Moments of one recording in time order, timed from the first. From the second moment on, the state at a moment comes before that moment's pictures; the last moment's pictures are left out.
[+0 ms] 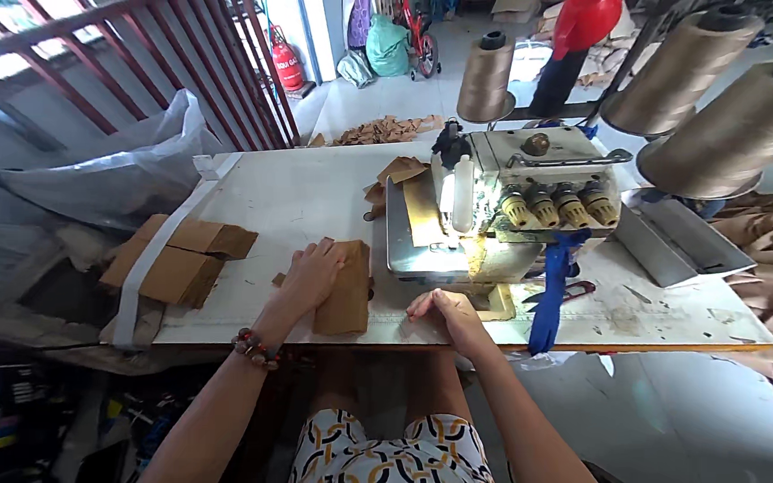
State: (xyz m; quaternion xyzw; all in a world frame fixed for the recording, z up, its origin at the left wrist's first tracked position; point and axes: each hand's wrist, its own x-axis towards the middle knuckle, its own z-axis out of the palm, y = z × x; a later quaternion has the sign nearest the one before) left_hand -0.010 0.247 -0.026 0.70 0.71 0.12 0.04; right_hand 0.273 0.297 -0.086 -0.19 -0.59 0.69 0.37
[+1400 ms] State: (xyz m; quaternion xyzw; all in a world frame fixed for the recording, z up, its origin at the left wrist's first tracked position) left_hand 0.083 0.326 0.042 0.78 0.60 0.18 0.11; right_hand 0.279 0.296 -0.083 -0.15 -0.53 0.75 0.36
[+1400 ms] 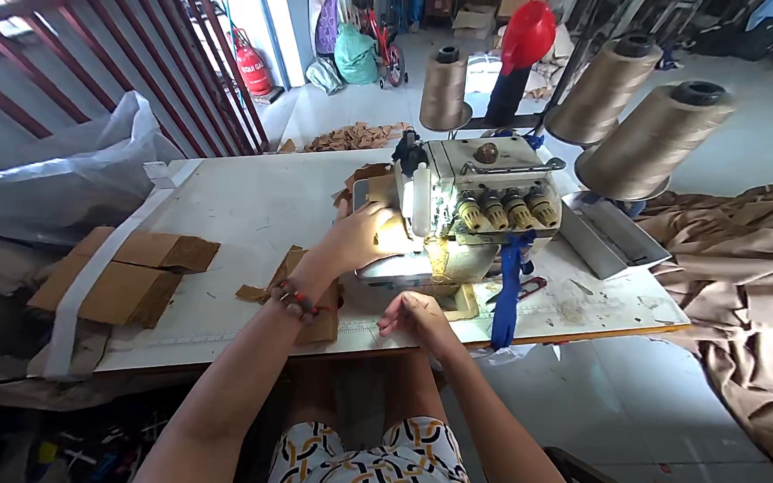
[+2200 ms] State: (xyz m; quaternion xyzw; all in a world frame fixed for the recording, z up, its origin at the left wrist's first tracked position) left_hand 0.121 0.242 -0.010 0.81 0.53 0.26 -0.08; right_hand 0.276 0.255 -0.062 -0.26 -0.45 0.77 0.37
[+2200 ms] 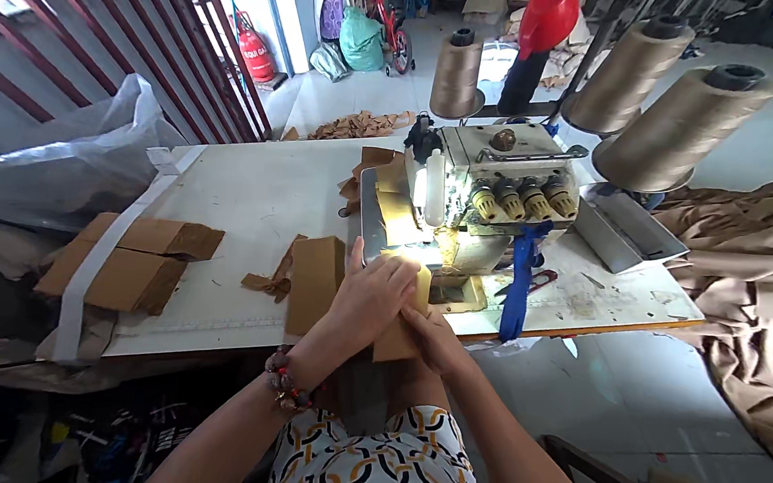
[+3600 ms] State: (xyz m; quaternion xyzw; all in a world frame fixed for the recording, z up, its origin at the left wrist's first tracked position) left_hand 0.054 0.284 0.038 0.75 0.63 0.20 0.07; right_hand 0.278 0.298 -0.088 -0.15 -0.58 0.72 0.36
